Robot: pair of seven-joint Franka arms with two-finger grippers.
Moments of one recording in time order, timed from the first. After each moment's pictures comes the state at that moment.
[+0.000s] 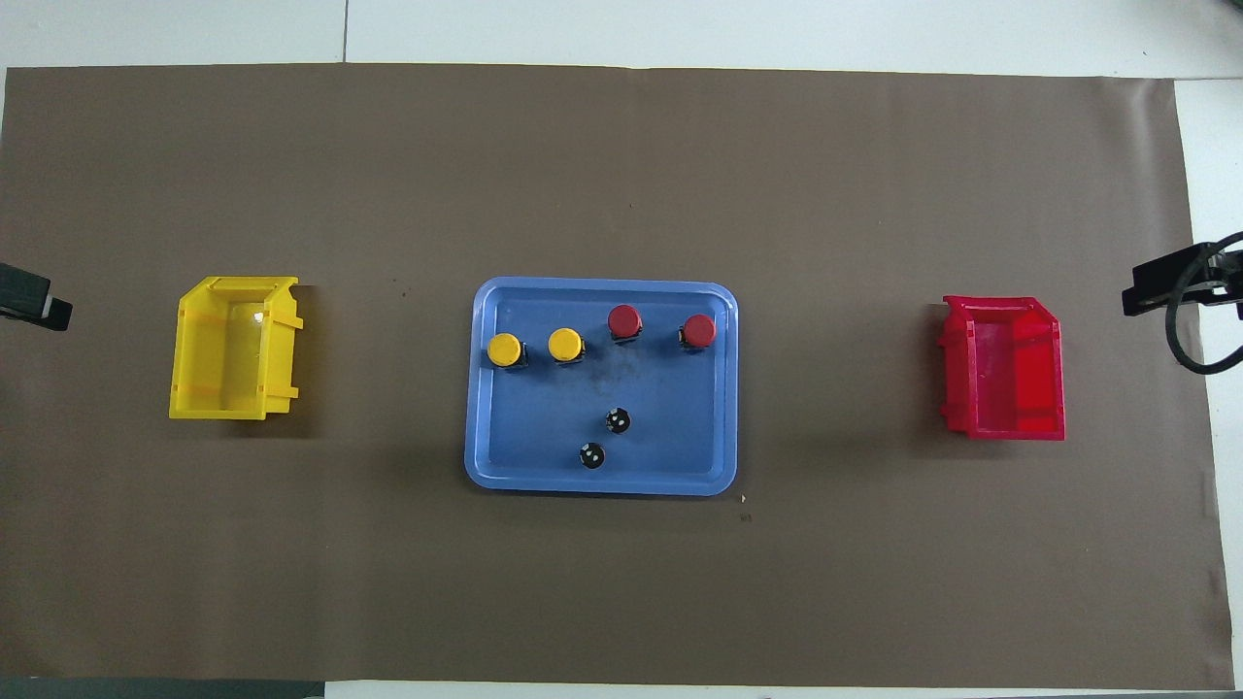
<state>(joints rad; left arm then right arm) 0.01 0.03 -0.02 -1.45 -0.04 1.36 0.13 0.01 0.01 -0.10 -1.58 -0.01 1.51 -0.04</state>
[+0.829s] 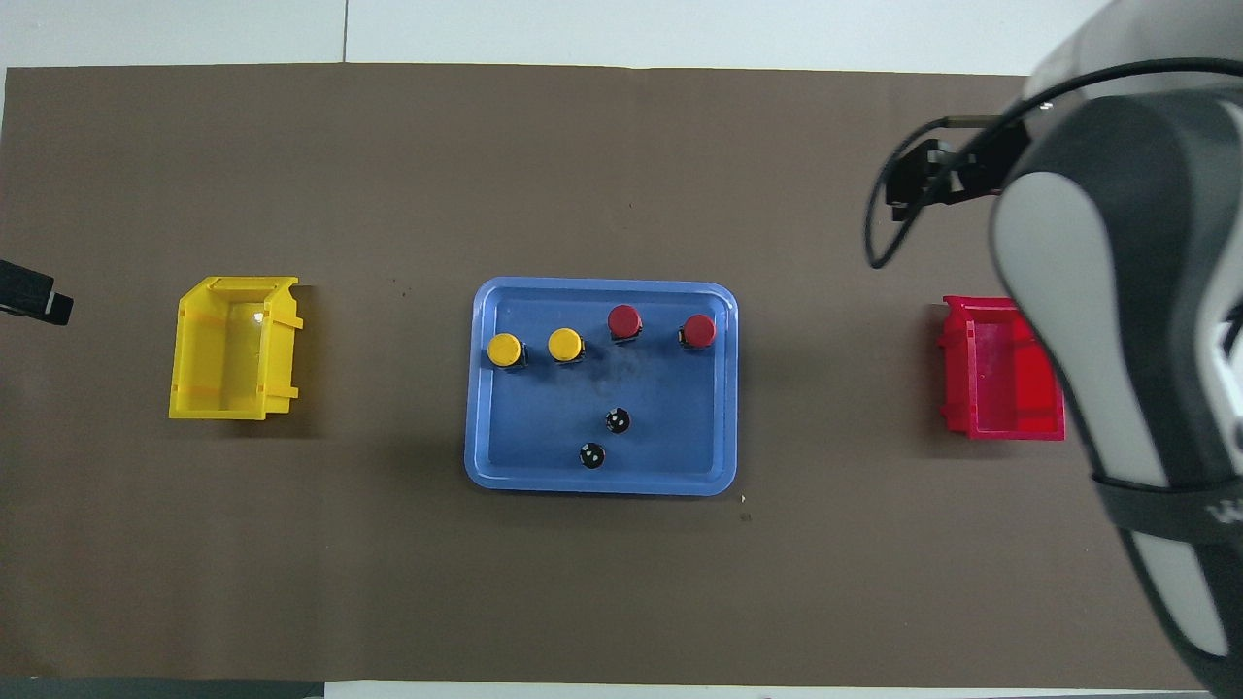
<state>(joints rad) 0.01 0.03 -0.04 -1.45 -0.01 1.38 0.16 0.27 0.34 -0.03 -1.25 0.03 1.59 0.31</state>
